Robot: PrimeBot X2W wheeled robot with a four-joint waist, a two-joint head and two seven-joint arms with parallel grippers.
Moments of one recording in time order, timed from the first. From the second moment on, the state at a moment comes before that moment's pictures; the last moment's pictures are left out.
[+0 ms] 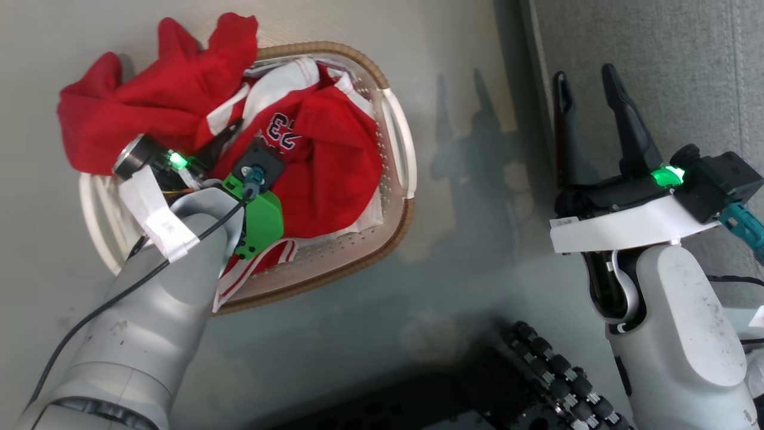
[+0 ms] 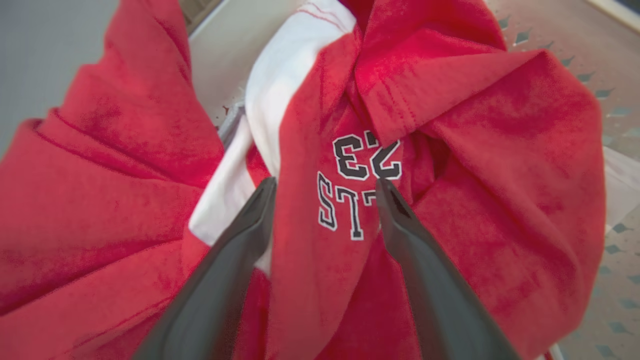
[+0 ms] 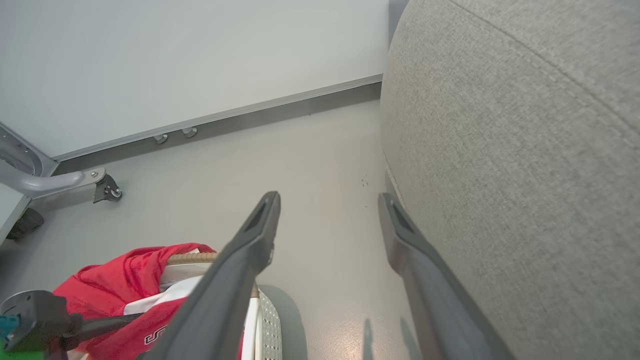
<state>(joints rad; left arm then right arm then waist) -0.93 0.11 -0.54 1.11 0.15 -0.09 -0.20 -0.45 -0.05 0.13 0.05 0.37 0.13 -0.26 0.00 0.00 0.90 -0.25</state>
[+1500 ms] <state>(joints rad) -0.70 0.26 -0.73 0.46 -0.07 -0.13 -0.25 -0.17 -0.05 0.11 0.21 0.26 0.13 -0.26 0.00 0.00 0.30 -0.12</state>
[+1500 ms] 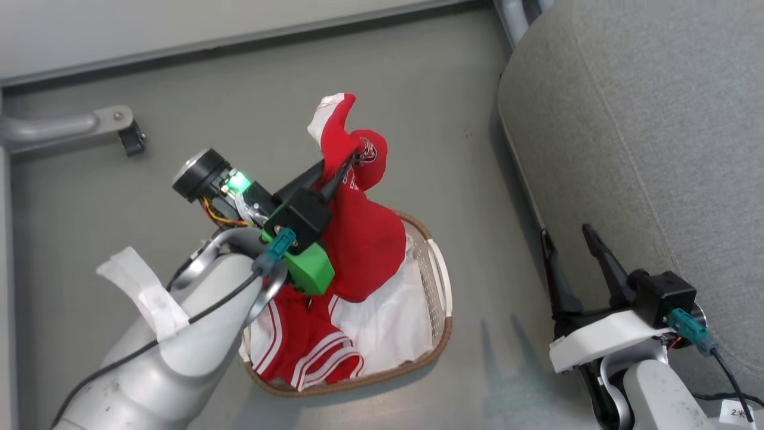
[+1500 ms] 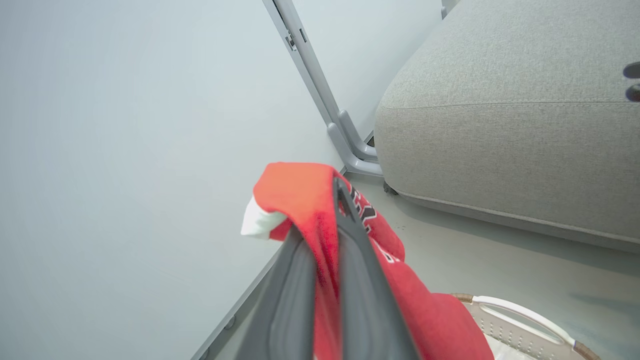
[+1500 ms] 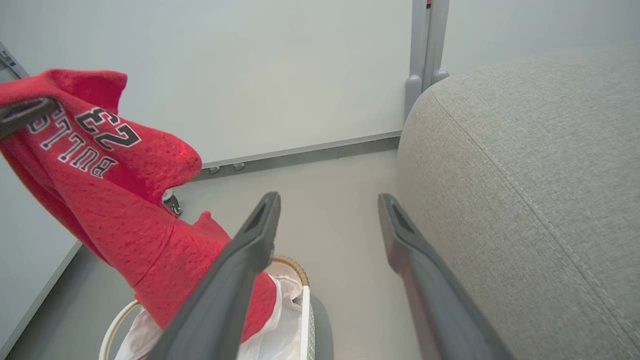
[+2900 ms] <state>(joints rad) -0.96 0.23 -0.79 0.33 -0.20 -0.11 -0.07 -0.45 -0.05 0.50 0.31 0.22 0.13 -0.26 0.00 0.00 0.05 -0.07</state>
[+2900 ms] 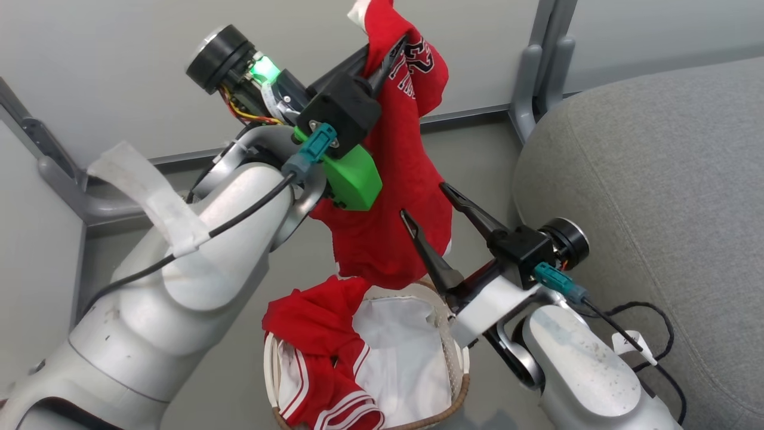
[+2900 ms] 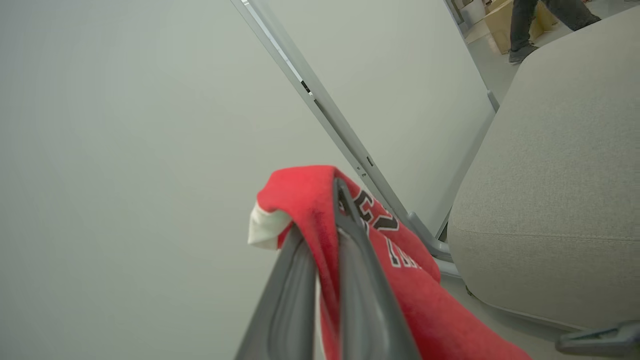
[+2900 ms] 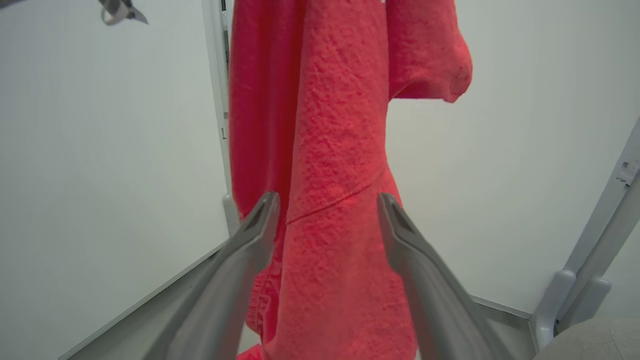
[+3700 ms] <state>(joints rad) -0.90 0.23 -0.80 0.26 -0.28 -0.07 -0.06 -0.52 -0.05 0.39 0.47 0.18 0.13 -0.26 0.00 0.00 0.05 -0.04</state>
